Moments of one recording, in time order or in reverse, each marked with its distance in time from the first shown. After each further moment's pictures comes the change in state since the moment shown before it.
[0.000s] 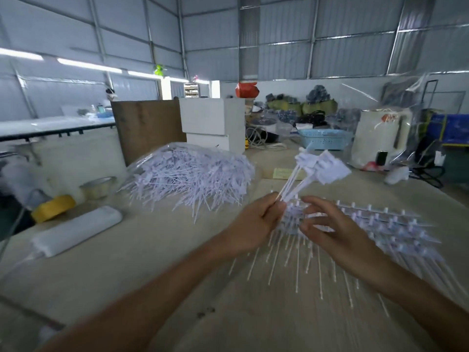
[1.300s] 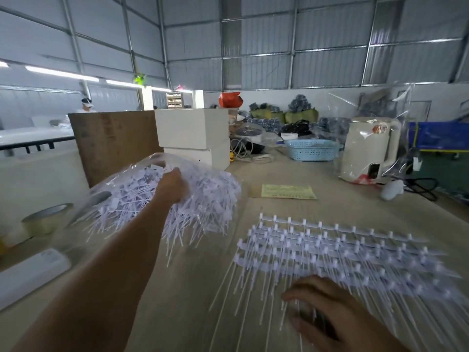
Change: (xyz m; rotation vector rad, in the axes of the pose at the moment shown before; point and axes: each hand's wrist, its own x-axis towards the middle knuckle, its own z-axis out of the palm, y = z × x) left_hand 0.165 -0.172 -0.173 0.633 0.420 -0.613; right_hand -0.003 0.044 0.012 -0.529 -0.317 -0.180
